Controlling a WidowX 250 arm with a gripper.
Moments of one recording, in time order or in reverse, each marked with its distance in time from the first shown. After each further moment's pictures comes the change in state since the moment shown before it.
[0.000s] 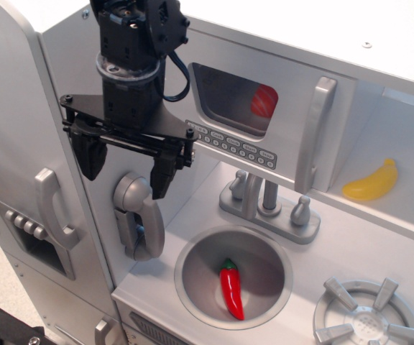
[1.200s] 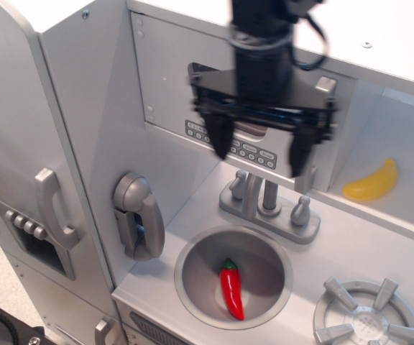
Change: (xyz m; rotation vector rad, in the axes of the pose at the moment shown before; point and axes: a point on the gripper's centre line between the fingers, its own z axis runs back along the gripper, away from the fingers) arm 0.025 -0.110 0.043 -0.218 -0.149 -0.131
